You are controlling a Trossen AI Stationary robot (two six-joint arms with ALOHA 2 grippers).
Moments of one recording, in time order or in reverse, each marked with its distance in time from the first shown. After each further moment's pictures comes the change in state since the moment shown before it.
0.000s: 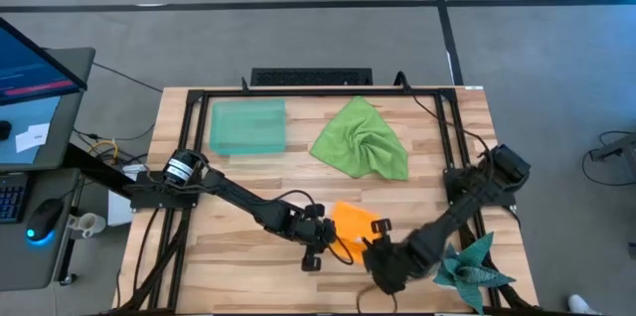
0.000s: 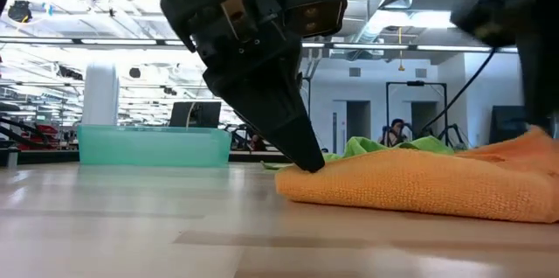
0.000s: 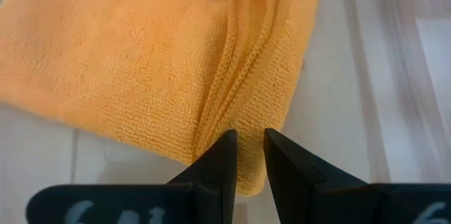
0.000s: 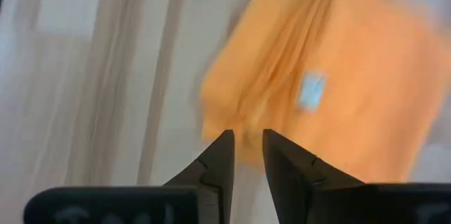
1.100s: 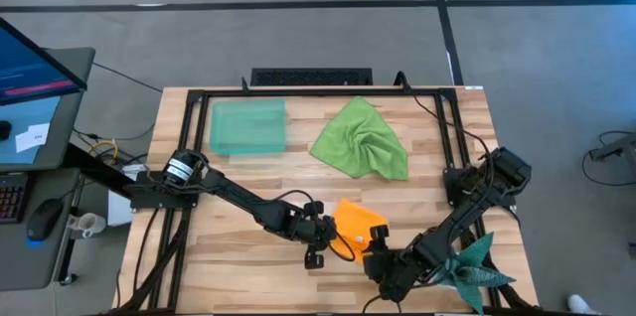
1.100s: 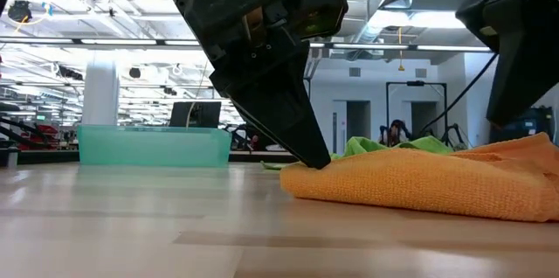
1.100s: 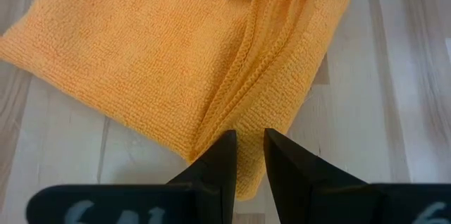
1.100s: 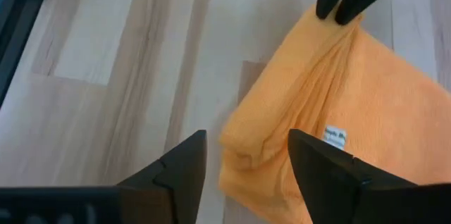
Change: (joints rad) left arm 0.000 0.000 0.000 0.004 -0.063 -0.037; right arm 0.040 0.009 -0.097 0.251 0.122 -0.018
